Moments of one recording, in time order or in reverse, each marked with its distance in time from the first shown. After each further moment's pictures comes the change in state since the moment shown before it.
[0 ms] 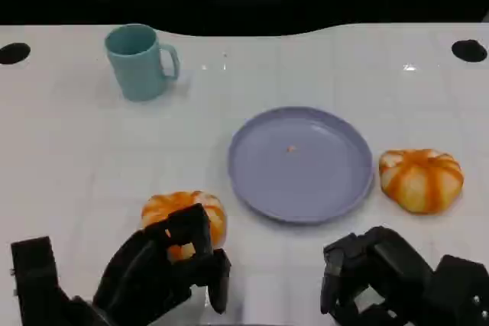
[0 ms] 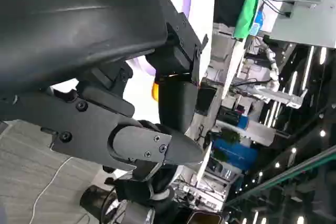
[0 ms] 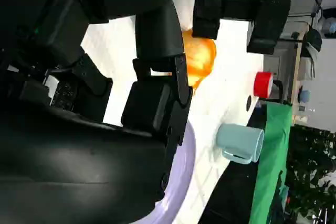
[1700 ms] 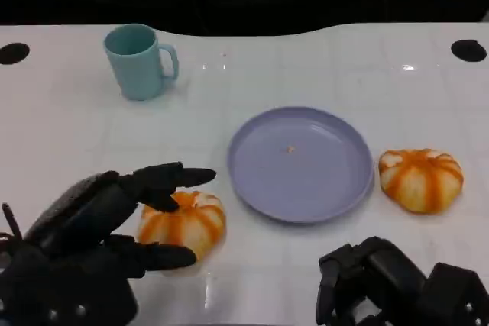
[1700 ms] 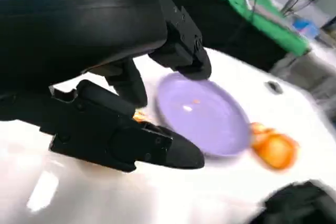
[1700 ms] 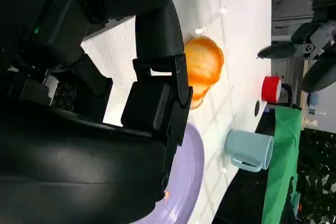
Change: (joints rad) left arm 0.022 0.385 -0.045 -0.592 0.856 -0.032 0.351; right arm 0.034 0.002 0.019 -0.030 -0.014 0.024 -0.007
